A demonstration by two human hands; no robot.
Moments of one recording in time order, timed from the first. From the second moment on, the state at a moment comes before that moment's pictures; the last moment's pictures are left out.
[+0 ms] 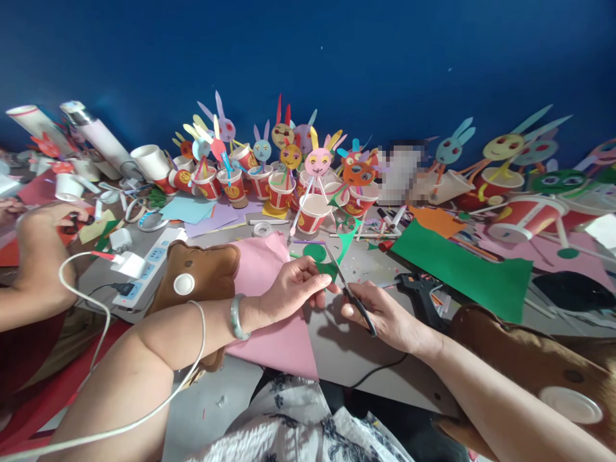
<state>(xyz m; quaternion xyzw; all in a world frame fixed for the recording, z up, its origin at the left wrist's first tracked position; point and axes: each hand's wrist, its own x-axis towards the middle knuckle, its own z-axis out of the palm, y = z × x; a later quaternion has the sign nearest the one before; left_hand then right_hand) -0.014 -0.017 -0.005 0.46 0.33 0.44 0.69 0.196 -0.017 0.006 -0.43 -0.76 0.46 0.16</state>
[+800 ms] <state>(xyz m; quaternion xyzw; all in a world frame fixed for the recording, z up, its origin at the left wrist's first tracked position) -0.018 -0.016 -0.002 0.49 0.34 0.45 0.67 0.205 -0.010 0.011 -0.44 -0.77 0.44 0.13</state>
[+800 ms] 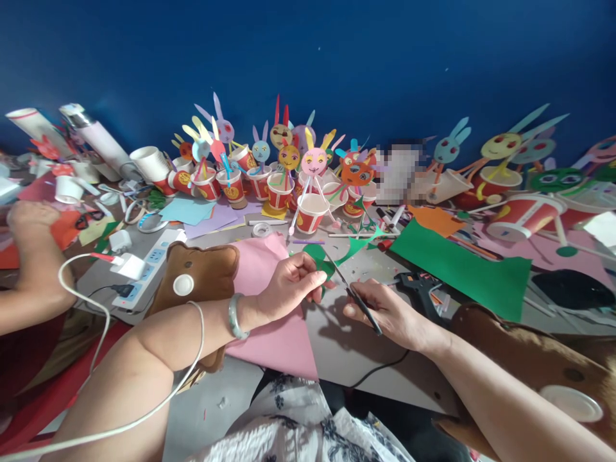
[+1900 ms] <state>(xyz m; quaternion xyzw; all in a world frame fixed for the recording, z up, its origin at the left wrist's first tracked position) -0.019 -0.012 0.002 0.53 0.35 0.49 0.60 0.202 -0.014 0.007 -0.45 -0.74 0.48 0.15</state>
